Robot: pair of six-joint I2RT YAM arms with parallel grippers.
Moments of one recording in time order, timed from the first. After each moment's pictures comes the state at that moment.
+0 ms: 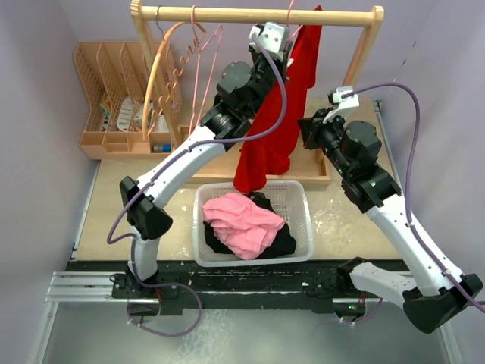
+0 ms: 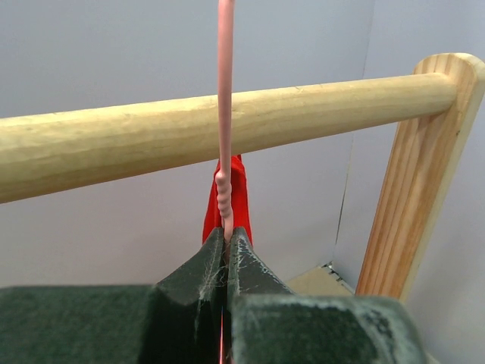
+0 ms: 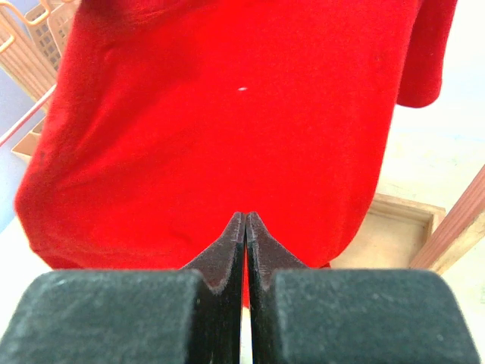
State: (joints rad) left arm -0.81 1.99 2.22 0.20 -0.27 0.10; right arm 0.48 1.05 1.18 -0.17 0.10 0.18
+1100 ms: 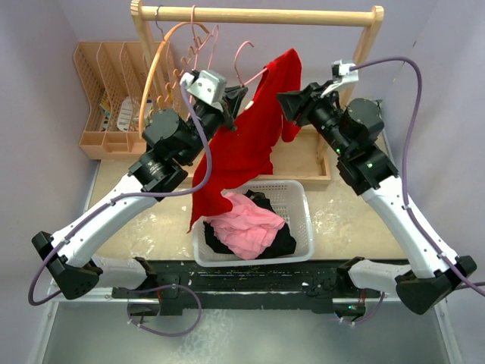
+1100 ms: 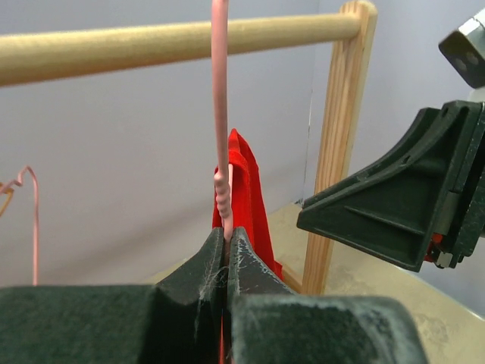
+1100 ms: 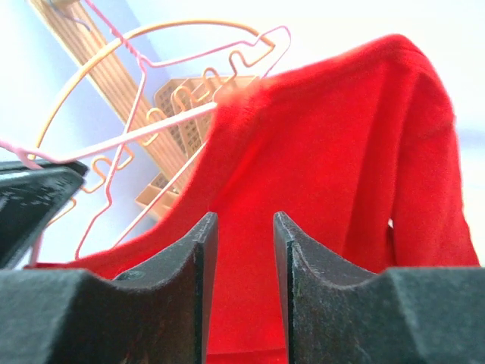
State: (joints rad) left arm -0.81 1.29 1.47 0.17 -0.15 0.07; right arm 0.50 1.19 1.40 -0.08 -0.02 0.36
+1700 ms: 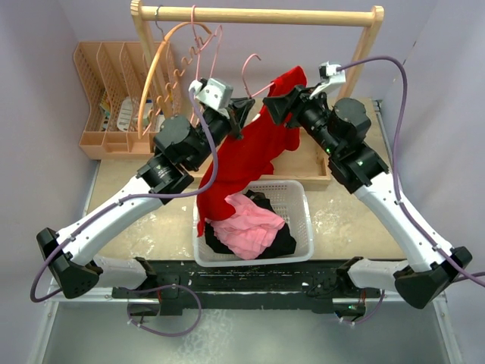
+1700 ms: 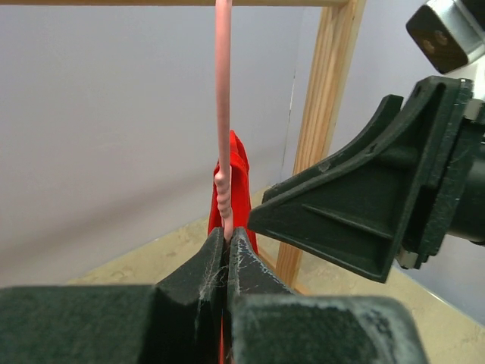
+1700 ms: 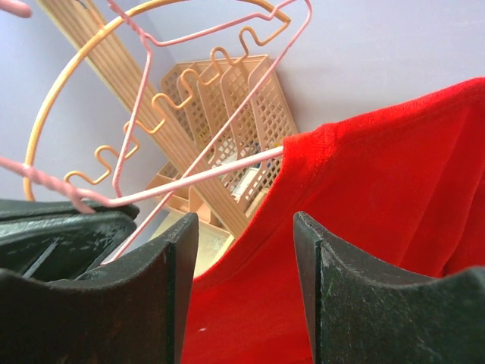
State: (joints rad) left arm -0.83 1.30 1.38 0.20 -0.15 -0.02; right arm 0.56 1.23 1.40 -0.08 0.00 0.40
